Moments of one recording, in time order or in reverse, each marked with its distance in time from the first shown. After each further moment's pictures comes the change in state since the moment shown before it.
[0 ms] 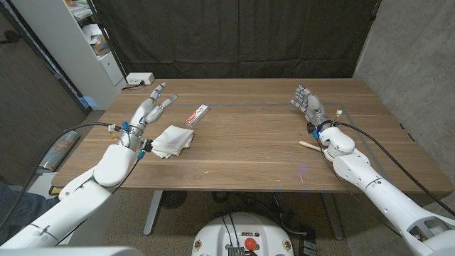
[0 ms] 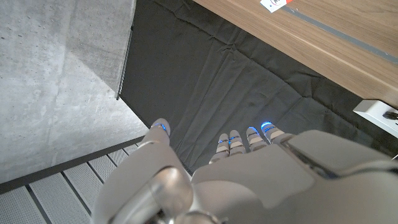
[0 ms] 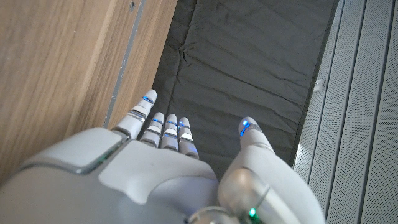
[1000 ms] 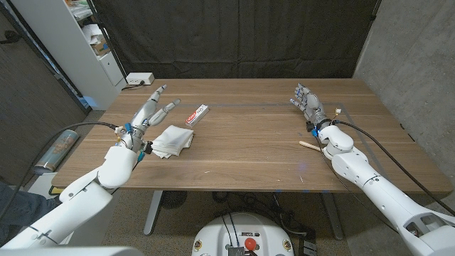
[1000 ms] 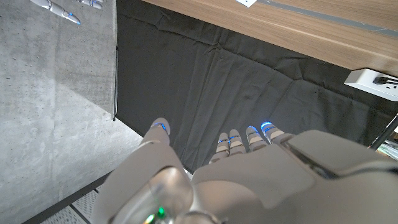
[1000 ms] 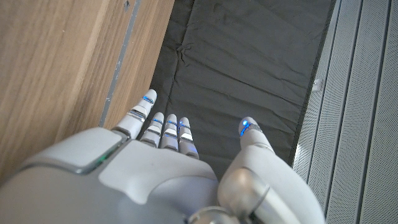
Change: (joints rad) left arm 0.023 0.004 0.001 -0.051 0.166 0.129 0.047; left_hand 0.000 0.000 0.003 -0.011 0.000 0.005 -0.005 0.000 0.000 0.005 -0.005 0.000 0.000 0.005 -0.005 0.000 0.000 0.000 0.000 0.000 0.000; right arm 0.030 0.013 -0.010 0.033 -0.002 0.004 0.011; right_hand 0.000 0.000 0.000 0.000 0.000 0.000 0.000 0.000 -0.001 0.000 0.000 0.000 0.000 0.000 0.000 0.000 -0.005 0.000 0.000 0.000 0.000
